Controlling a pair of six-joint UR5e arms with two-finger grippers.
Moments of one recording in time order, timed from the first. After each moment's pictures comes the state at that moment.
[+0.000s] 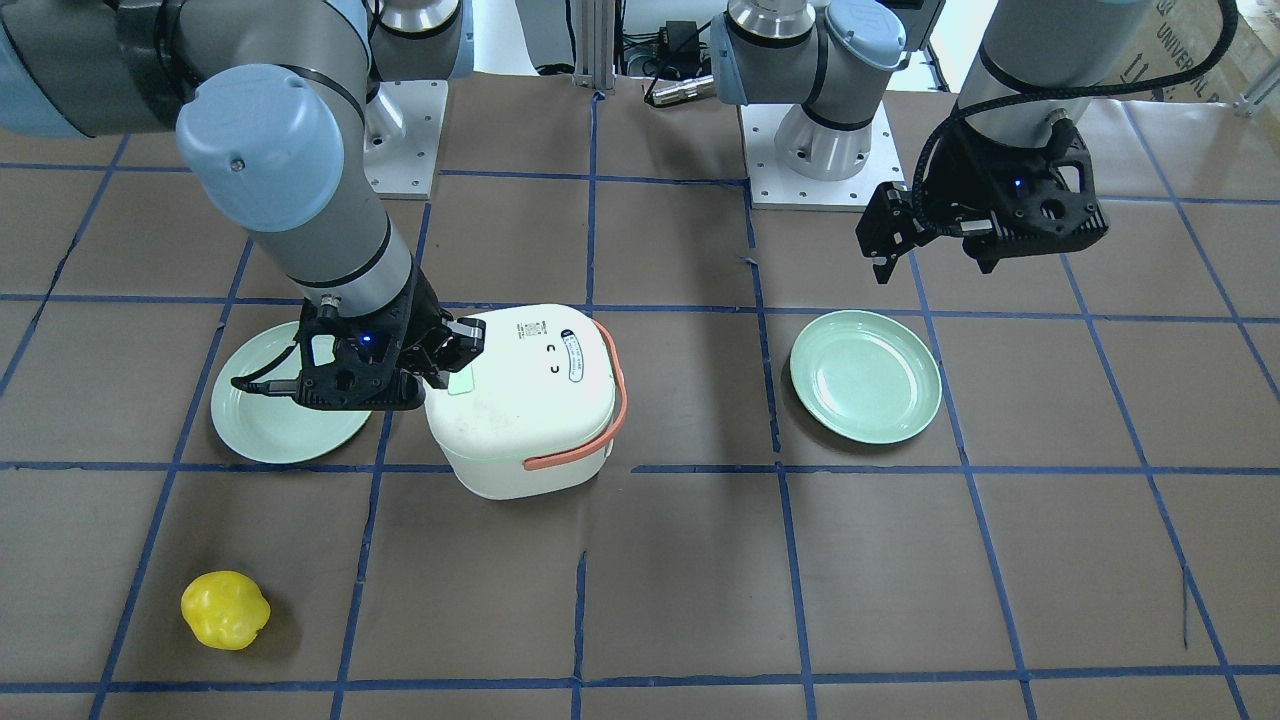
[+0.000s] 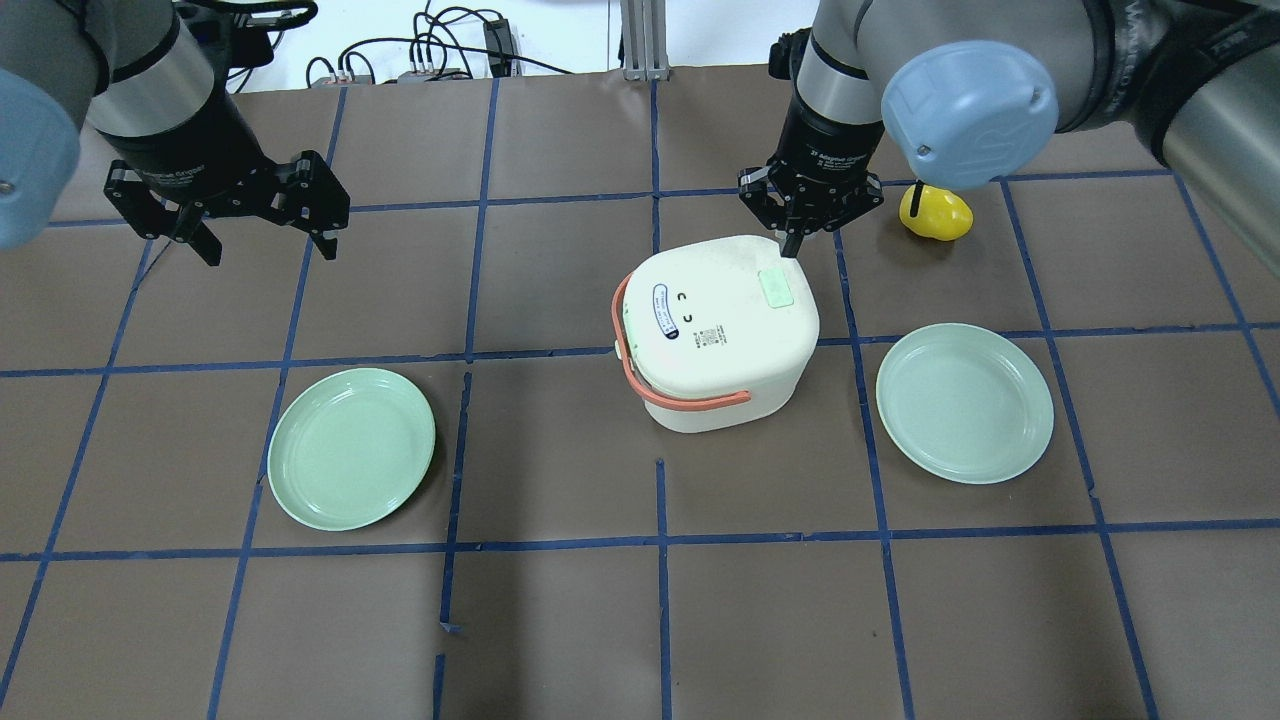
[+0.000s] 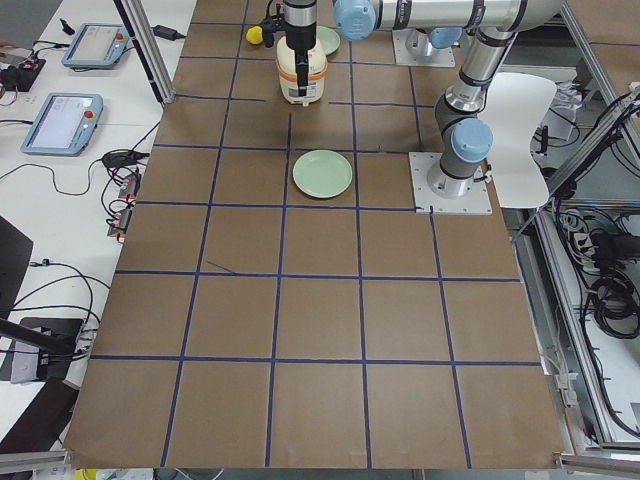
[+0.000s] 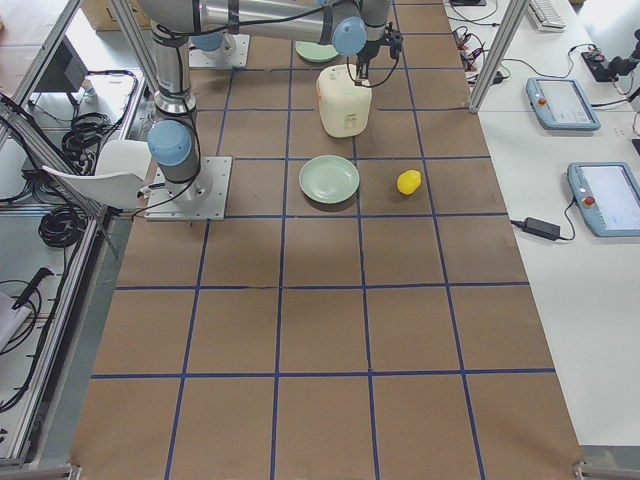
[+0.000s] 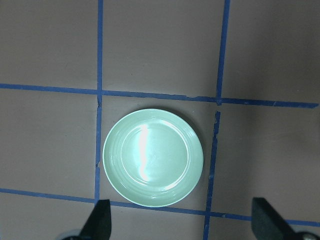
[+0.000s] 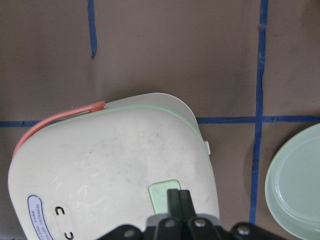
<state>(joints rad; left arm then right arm) -1.50 -1.56 -1.59 -1.55 1.67 0.00 1.70 -1.32 1.52 -1.72 -1.45 0.15</state>
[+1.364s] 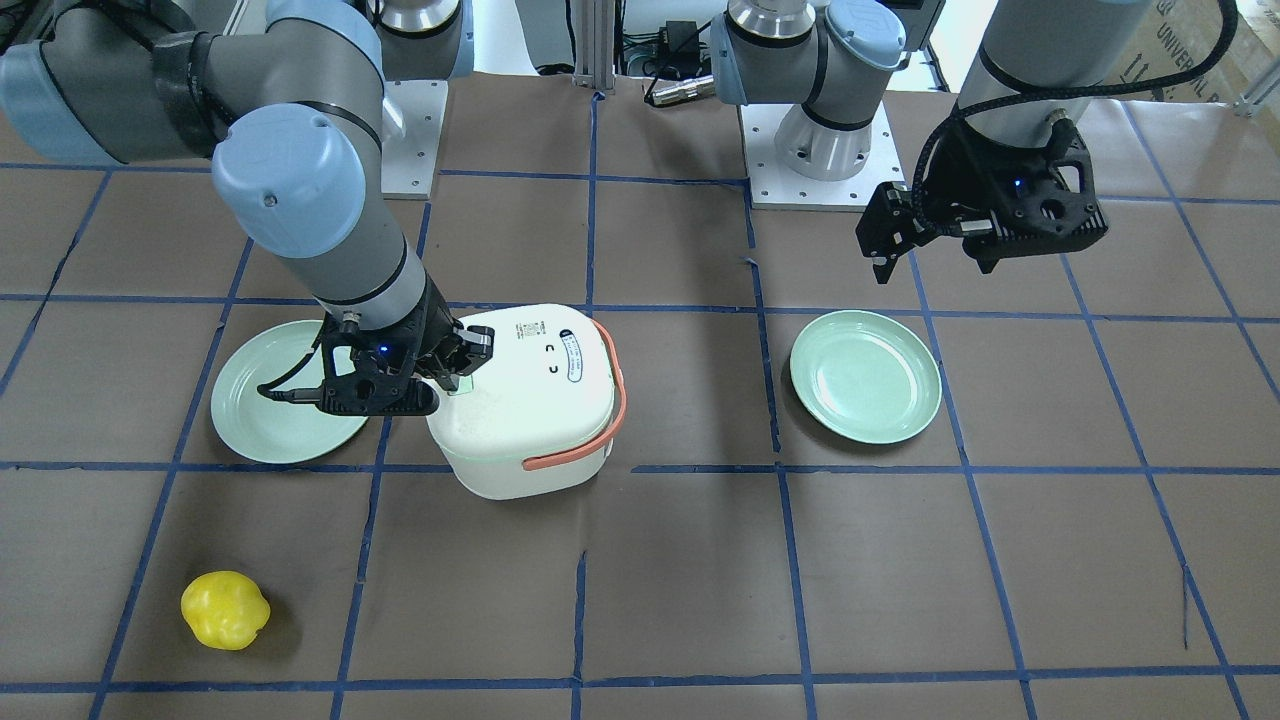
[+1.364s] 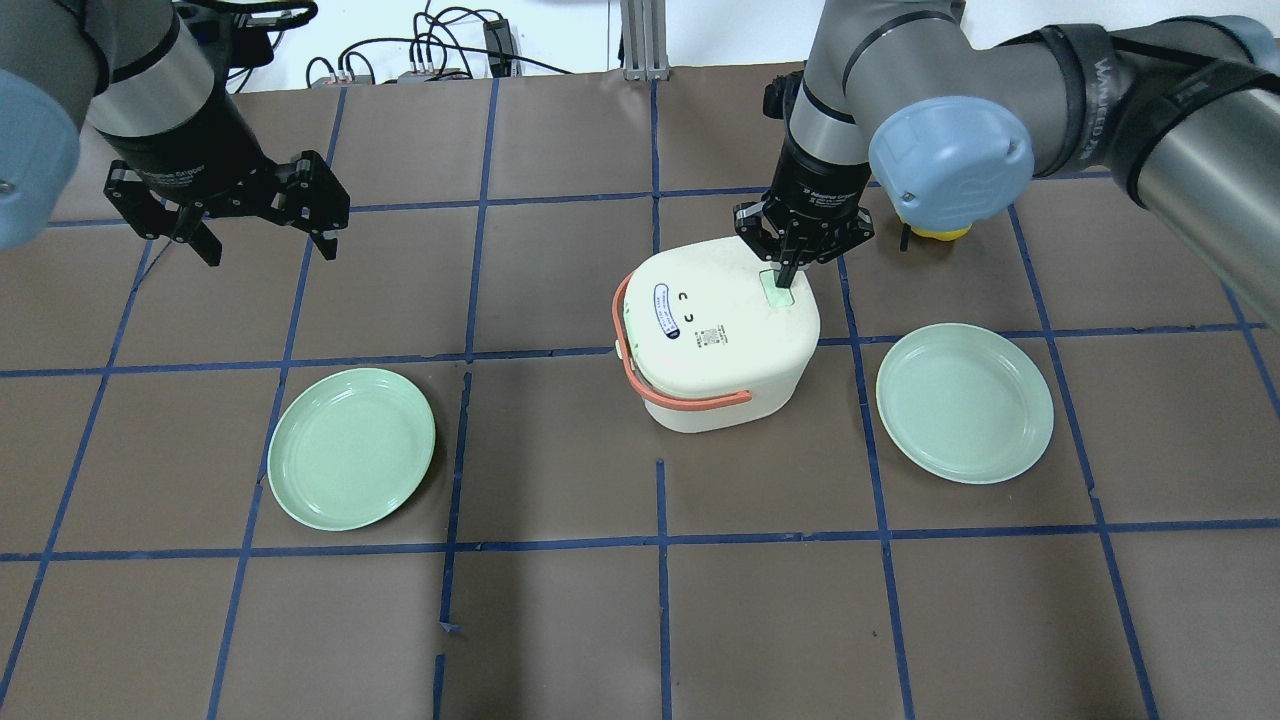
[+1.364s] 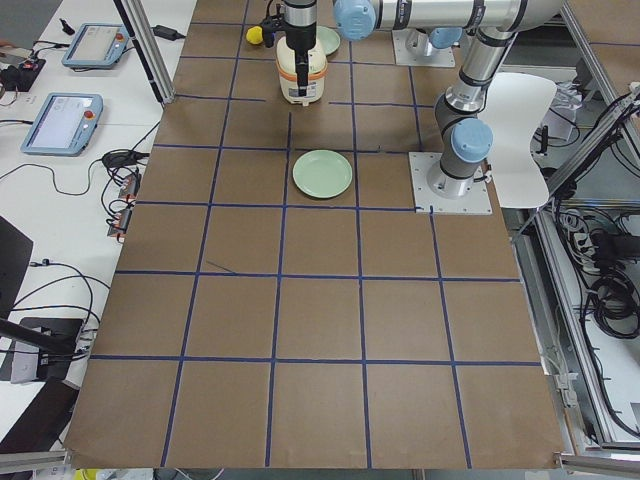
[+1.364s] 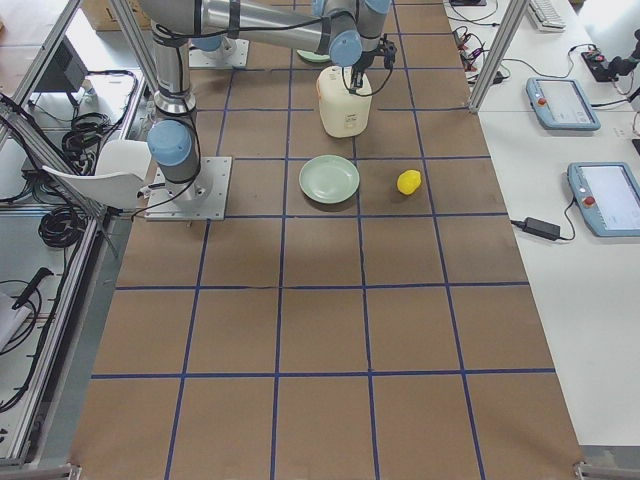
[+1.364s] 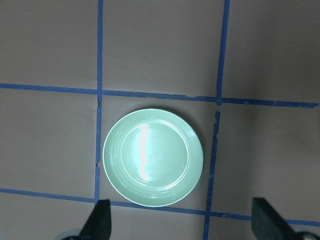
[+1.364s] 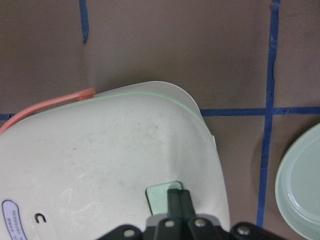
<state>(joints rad) -1.50 -1.56 -1.59 -1.55 1.67 0.00 1.71 -1.31 1.59 -1.77 -1.45 0.15</state>
